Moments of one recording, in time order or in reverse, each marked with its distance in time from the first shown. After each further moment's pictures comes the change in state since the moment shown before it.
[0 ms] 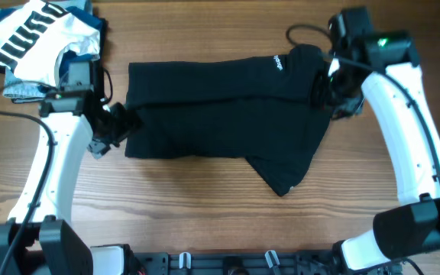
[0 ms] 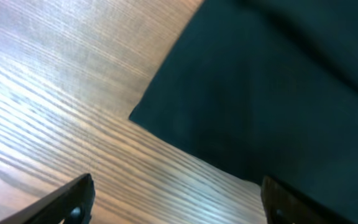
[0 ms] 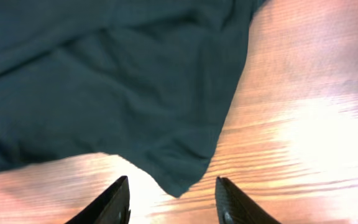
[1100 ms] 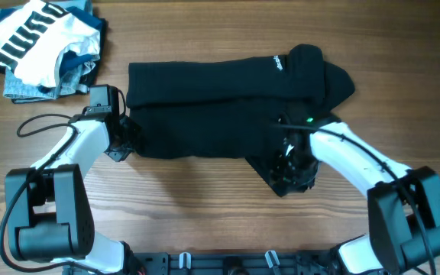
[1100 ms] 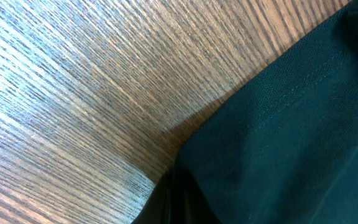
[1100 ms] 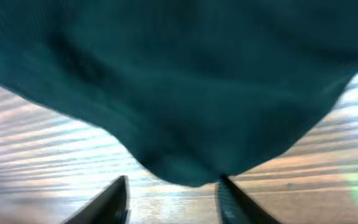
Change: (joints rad) left arm 0.010 0.197 -0.275 0.509 0.002 -0.265; right arm 0.215 -0.041 -0.782 0.455 -0.267 0.220
